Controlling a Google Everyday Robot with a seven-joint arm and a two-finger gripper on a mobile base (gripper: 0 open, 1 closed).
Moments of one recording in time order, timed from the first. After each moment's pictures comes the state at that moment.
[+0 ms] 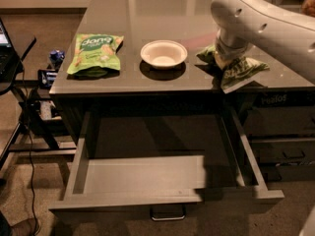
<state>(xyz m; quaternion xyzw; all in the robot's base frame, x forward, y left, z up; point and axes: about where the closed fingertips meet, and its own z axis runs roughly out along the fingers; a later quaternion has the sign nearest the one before) 0.687 -0.243 0.861 -0.22 0.93 -0.17 0.24</state>
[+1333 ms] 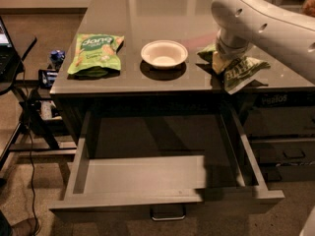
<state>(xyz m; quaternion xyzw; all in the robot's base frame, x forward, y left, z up) 0.690 -0.244 0.861 -0.22 0.93 -0.17 0.24</state>
